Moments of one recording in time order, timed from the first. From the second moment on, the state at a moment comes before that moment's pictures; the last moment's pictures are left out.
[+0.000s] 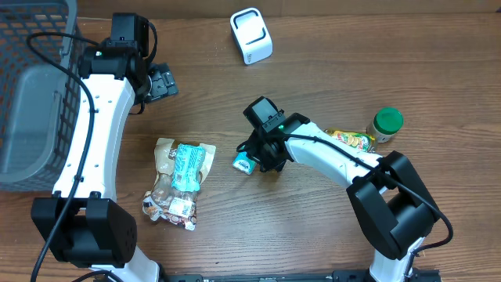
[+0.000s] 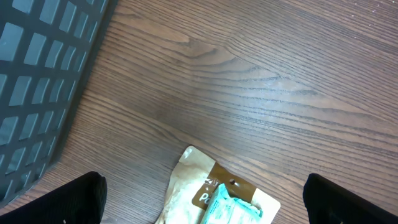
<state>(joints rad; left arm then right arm) -0.05 1.79 1.73 -1.16 -0.19 -0.44 0.66 1.94 1.28 -0.63 -0.15 1.17</state>
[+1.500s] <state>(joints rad) -0.05 1.79 1.73 -1.16 -0.19 -0.44 0.44 1.59 1.27 -0.74 -0.57 0.42</state>
